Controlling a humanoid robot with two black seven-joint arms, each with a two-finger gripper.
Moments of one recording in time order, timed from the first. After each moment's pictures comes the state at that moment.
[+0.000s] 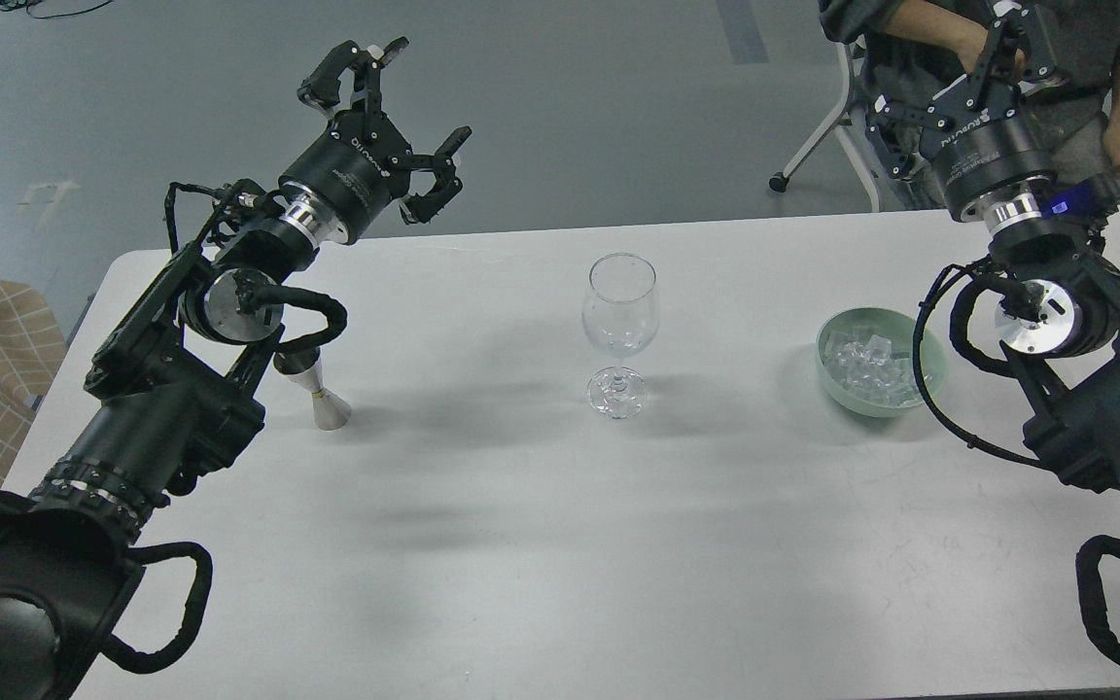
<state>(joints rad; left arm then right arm) -0.82 0.12 -1.12 -0.70 0.35 -0.49 0.00 0.70 -0.22 1.21 0.74 -0.47 0.36 0.37</state>
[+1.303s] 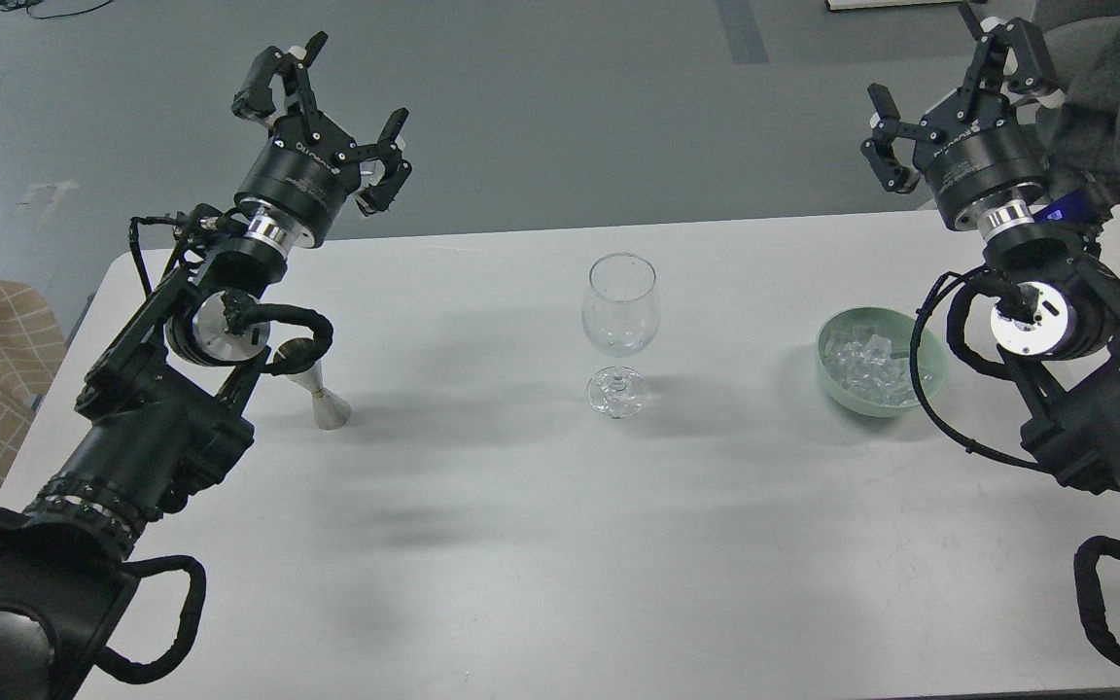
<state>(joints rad) -0.80 0.14 -1.15 -0.65 0.35 -0.48 -0.18 0.71 -0.22 1.20 0.72 -0.47 0.36 0.32</state>
